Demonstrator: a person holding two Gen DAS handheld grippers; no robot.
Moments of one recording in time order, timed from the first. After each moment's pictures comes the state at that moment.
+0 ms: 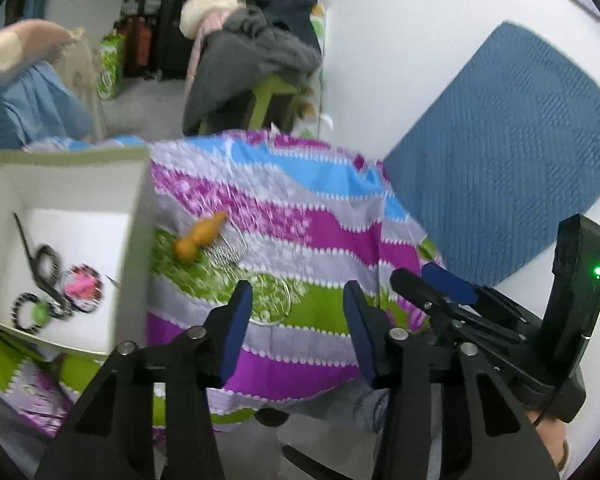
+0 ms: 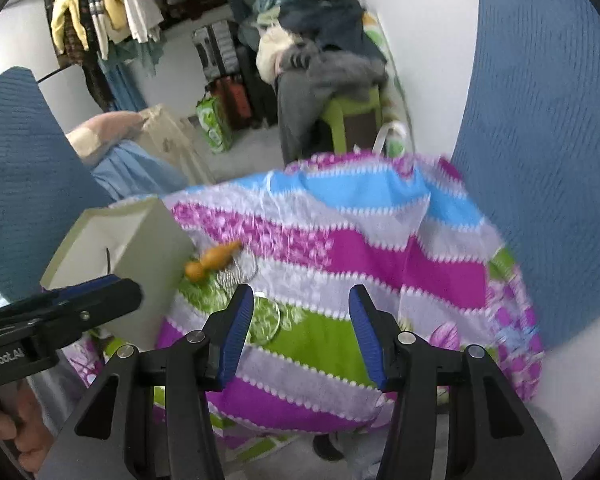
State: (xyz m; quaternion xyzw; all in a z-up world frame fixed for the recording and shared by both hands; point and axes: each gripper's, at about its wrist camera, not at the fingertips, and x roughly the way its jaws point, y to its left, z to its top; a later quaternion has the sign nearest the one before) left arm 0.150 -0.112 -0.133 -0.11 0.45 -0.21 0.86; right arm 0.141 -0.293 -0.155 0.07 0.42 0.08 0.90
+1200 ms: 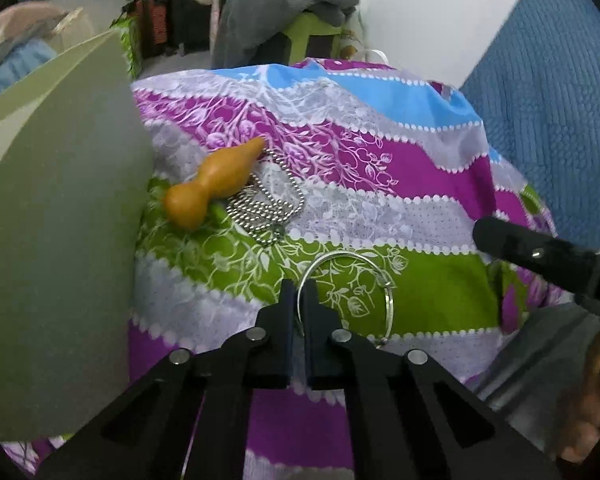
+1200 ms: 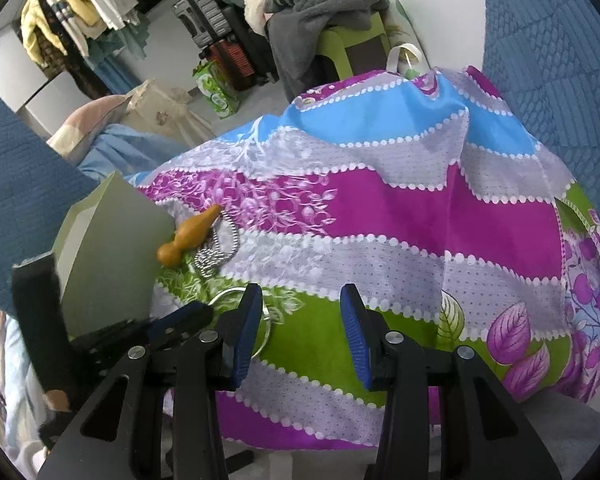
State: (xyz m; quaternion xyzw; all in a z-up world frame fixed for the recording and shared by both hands) left arm 0.187 -0.130 -0.233 -0.04 0.50 -0.14 0.85; right arm 0.192 -0.308 -0.214 0.15 0.49 0.11 0.85
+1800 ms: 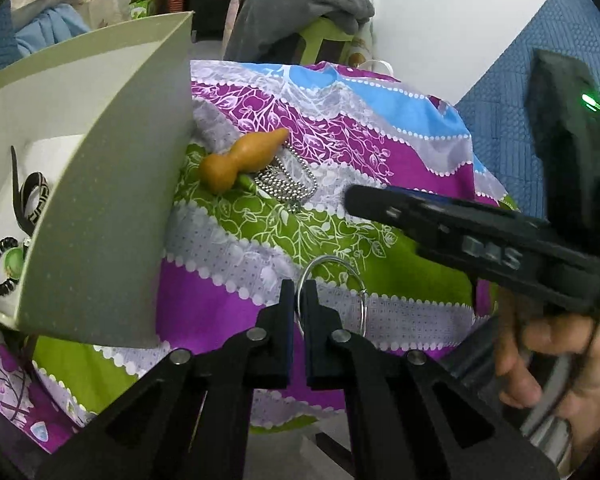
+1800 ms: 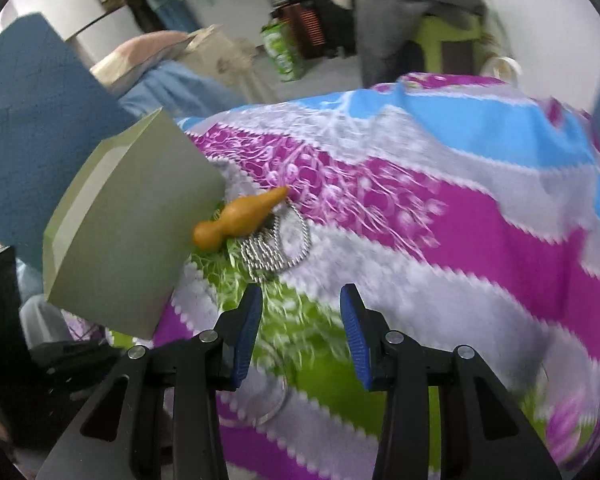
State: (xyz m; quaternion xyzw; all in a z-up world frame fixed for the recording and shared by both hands) left arm 0.161 -0.104 -0.221 -0.09 0.51 -0.14 0.85; right arm 0.238 -0.232 -0.236 0.06 0.50 0.24 0.83
